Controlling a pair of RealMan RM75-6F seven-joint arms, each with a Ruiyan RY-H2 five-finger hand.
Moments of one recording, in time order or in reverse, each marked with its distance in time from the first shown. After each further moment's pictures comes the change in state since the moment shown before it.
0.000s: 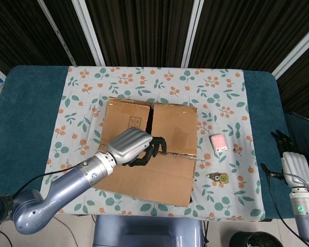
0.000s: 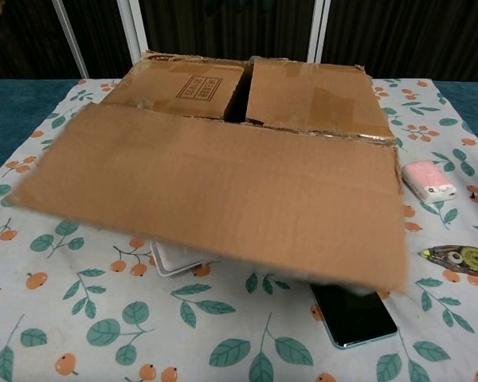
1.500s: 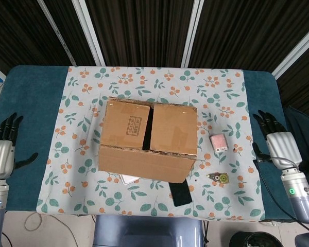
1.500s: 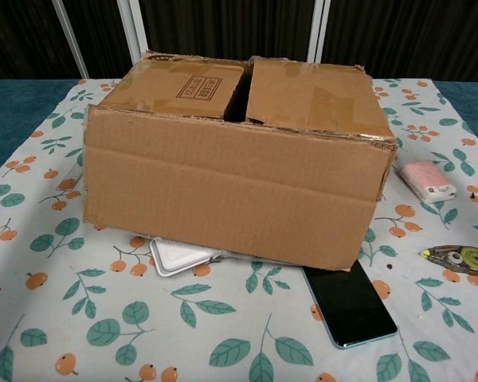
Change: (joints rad) left arm 0.822 -0.244 0.391 0.473 0.569 0.946 -0.044; right arm 0.166 0.104 0.072 -0.085 -0.093 -0.077 -0.156
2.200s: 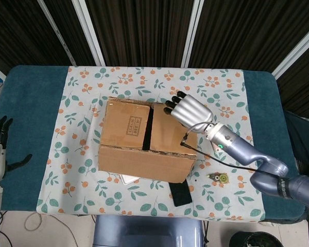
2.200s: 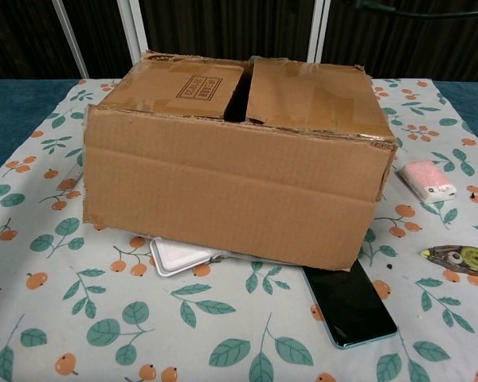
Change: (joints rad) left arm 0.093 -0.033 -0.094 0.093 0.045 -0.061 -0.103; right arm 0.617 -0.075 0.100 0.108 -0.187 -0.490 -0.092
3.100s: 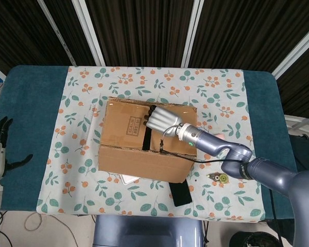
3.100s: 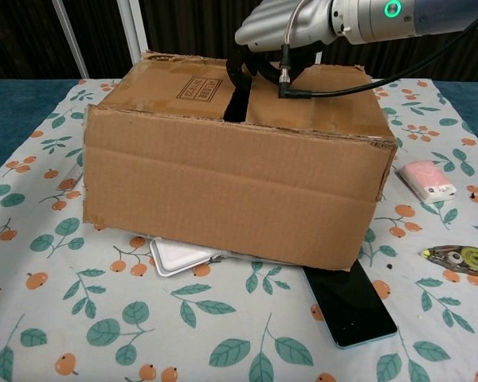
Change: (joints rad) left arm 0.037 0.014 -0.074 -0.026 -0.022 -0.109 -0.041; right arm 0.237 -0.226 -0.180 0.294 -0.097 -0.093 0.169
